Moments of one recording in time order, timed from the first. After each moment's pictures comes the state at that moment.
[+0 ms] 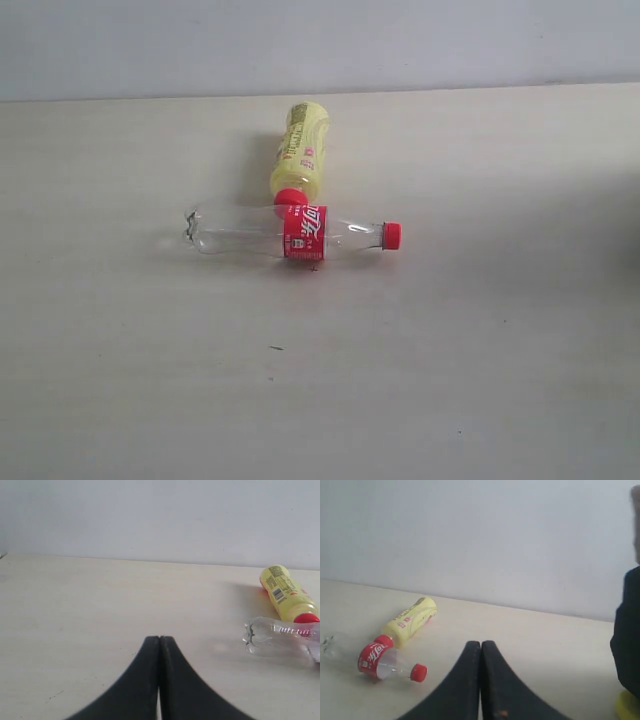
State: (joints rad) left arm 0.02 0.01 0.00 0.17 0.27 -0.24; right arm 0.28 0.00 -0.42 -0.02 0.63 0.00
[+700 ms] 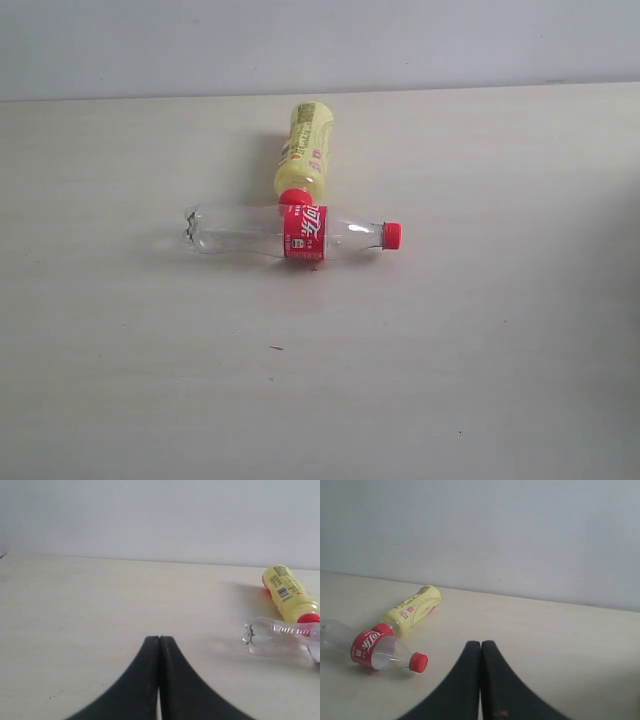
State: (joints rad) left arm 0.02 0.01 0.00 0.17 0.27 -0.24; right arm 0.28 0.00 -0.17 -0.01 0.38 0.00
